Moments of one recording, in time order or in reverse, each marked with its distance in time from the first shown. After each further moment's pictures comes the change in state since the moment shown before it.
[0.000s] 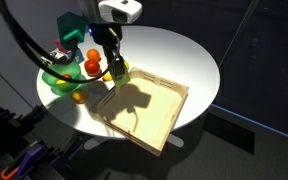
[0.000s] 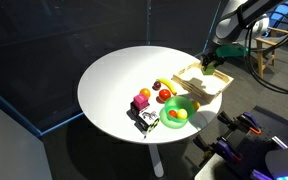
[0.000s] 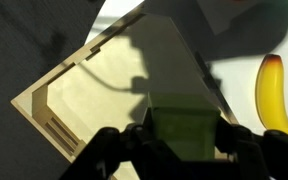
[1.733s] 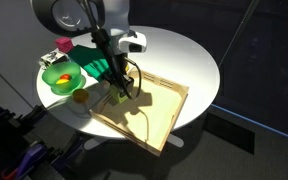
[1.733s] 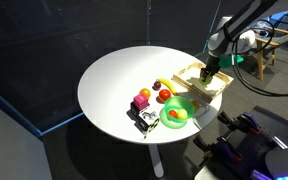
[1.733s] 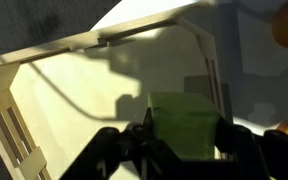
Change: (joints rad) arm -0.046 0.186 0.032 0.056 0.085 0.040 -0.443
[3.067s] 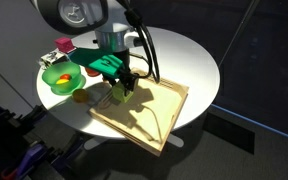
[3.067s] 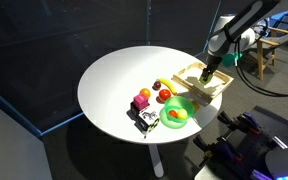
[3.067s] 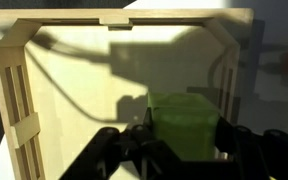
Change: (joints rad) arm -0.014 0.004 0.009 0.015 -0.110 -0.001 -0.149
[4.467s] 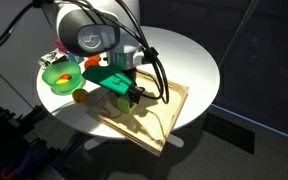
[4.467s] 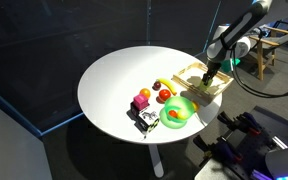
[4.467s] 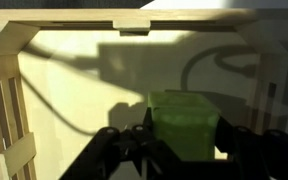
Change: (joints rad) arm -0.080 0.126 0.037 0.057 -0.004 0.044 -0.039
